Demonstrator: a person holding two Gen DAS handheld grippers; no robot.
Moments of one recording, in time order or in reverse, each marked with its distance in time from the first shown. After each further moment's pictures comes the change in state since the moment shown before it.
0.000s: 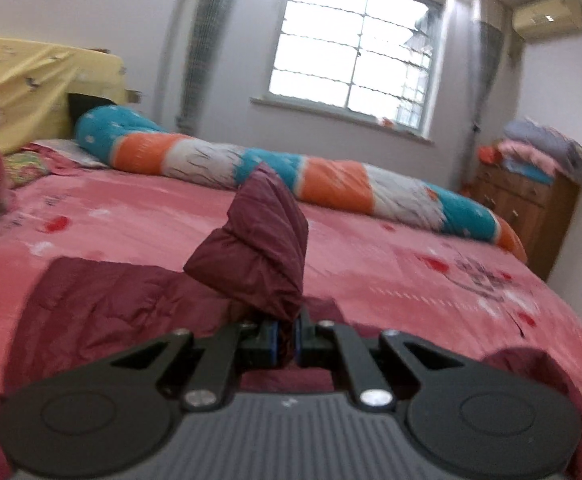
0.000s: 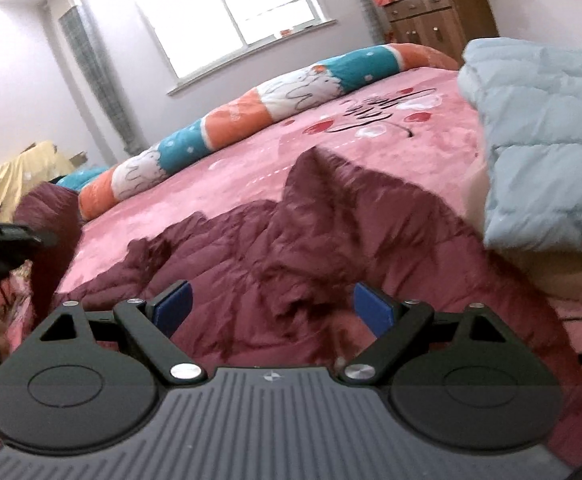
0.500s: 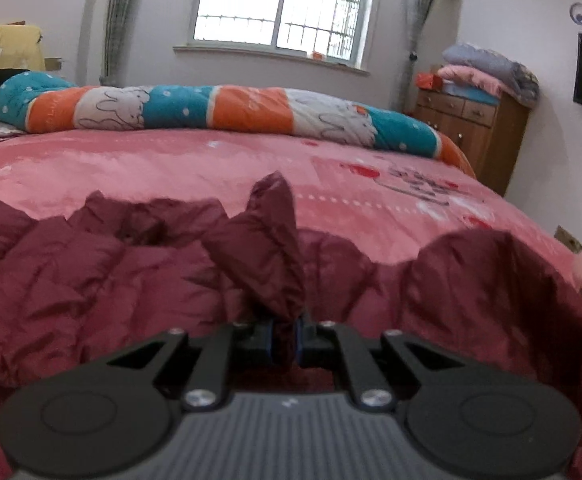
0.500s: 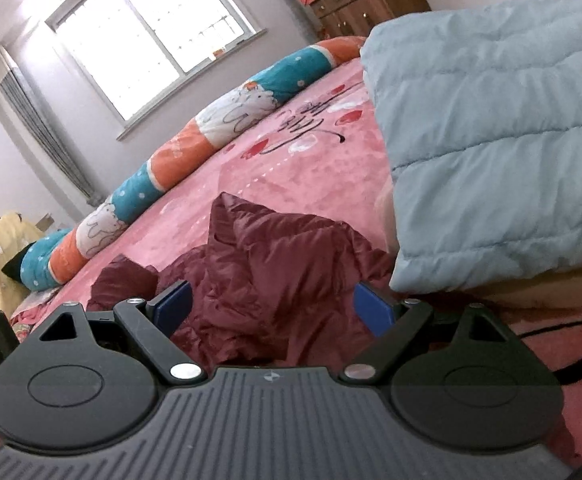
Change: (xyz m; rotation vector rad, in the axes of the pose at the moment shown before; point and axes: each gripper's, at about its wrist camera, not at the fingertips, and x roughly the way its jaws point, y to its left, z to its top) left arm 0.055 -0.071 -0.070 0.113 0.158 -0.145; right arm 0.009 -0.045 0.011 0.217 -0.039 -0.061
